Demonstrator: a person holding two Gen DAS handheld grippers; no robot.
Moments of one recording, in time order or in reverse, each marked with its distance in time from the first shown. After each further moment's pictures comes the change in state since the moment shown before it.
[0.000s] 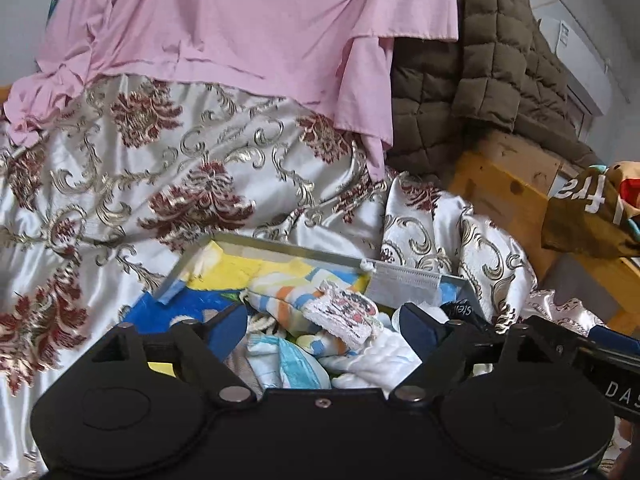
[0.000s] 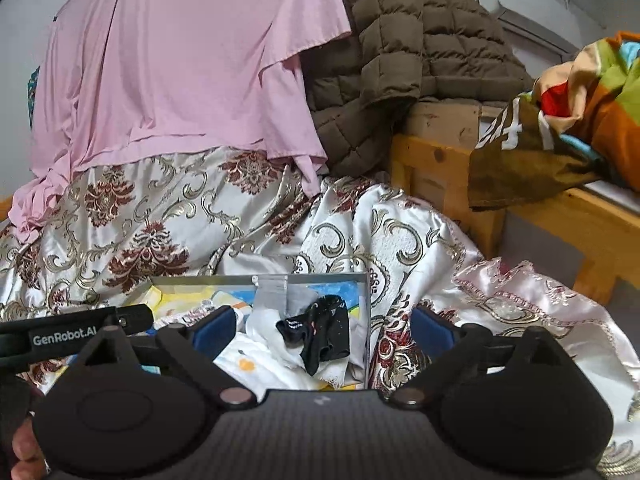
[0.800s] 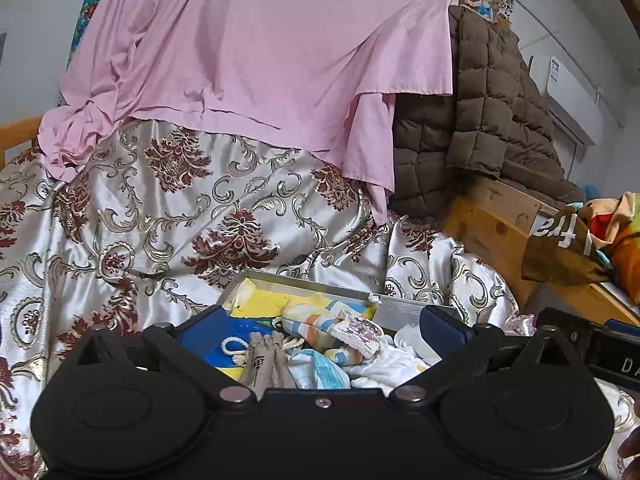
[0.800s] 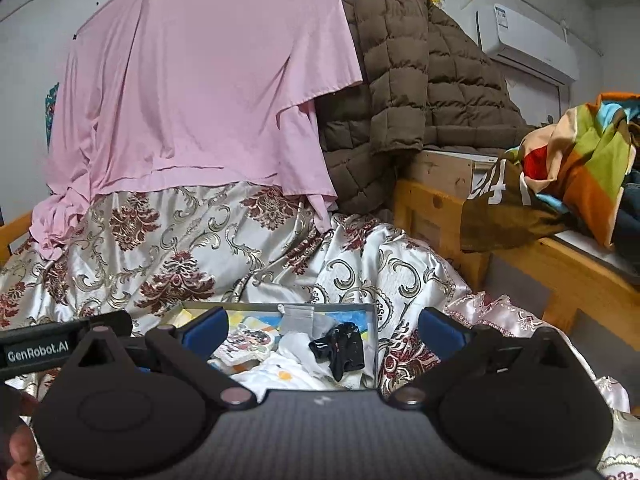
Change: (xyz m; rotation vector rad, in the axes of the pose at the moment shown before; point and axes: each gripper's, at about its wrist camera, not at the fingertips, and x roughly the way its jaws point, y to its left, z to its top) left arm -0.094 0.024 0.007 -0.009 -0.109 0.003; right arm -0.078 0.026 0.018 -0.024 -0.071 0.001
